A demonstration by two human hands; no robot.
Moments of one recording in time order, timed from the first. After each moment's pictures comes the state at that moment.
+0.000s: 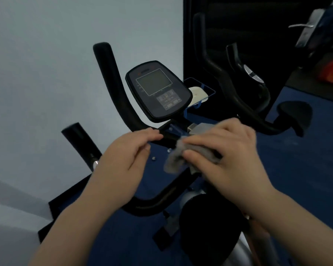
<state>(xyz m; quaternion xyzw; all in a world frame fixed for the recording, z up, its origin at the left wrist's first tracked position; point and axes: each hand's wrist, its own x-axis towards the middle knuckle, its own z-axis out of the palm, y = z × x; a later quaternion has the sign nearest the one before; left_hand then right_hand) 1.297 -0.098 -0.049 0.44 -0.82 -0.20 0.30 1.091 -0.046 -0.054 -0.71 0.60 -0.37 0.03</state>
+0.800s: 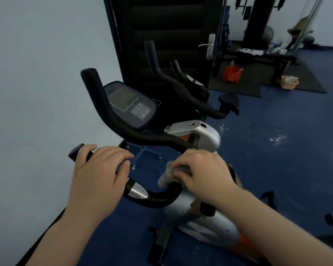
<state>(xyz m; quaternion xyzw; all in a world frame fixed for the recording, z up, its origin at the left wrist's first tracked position) 1.377 -0.134 -0.053 0.33 -0.91 -0.02 0.25 1.181 -0.017 -0.069 -0.60 0.77 -0.22 0.03</state>
